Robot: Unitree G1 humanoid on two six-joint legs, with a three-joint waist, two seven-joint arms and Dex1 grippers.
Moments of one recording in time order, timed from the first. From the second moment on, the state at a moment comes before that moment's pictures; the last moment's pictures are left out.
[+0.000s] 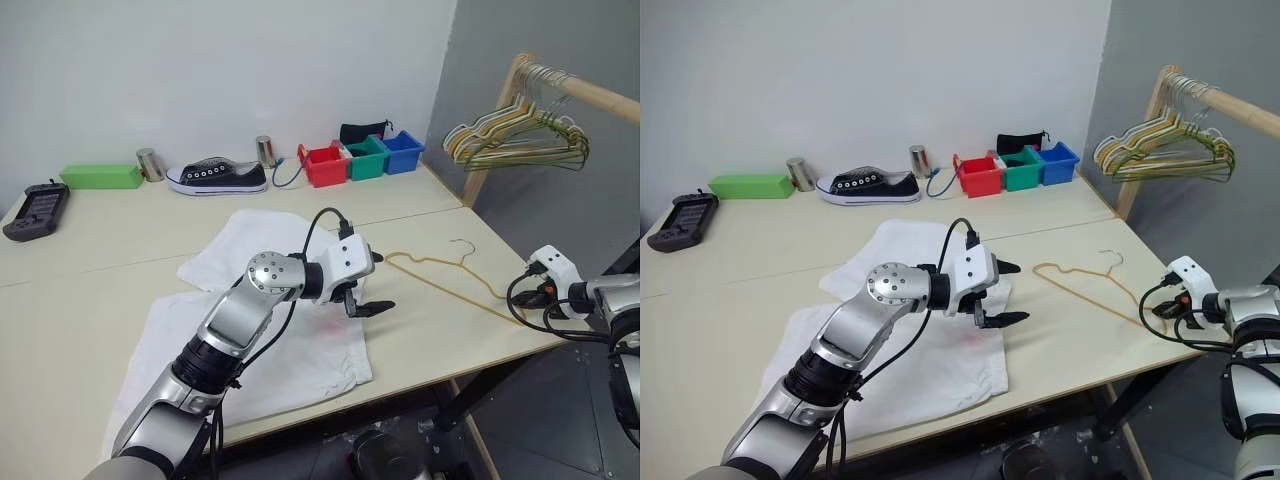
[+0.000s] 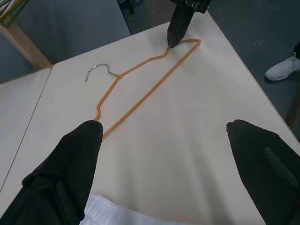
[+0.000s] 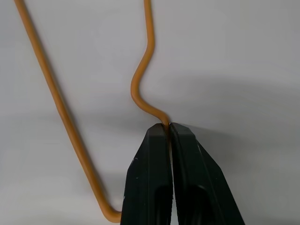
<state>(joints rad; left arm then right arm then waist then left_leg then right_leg) -0.60 0.42 -0.39 -0.11 -0.11 0.45 -0.93 -0.82 -0.80 0.09 1.19 -0.10 0.26 1.10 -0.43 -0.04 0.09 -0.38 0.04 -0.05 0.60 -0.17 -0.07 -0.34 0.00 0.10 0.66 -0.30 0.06</state>
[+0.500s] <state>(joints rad) -0.76 0.61 -0.08 0.17 -0.19 0.42 -0.97 -0.75 -0.73 0.07 0.32 -0.13 0.24 0.89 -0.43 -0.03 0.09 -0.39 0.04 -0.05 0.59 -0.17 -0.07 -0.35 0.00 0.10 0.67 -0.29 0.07</state>
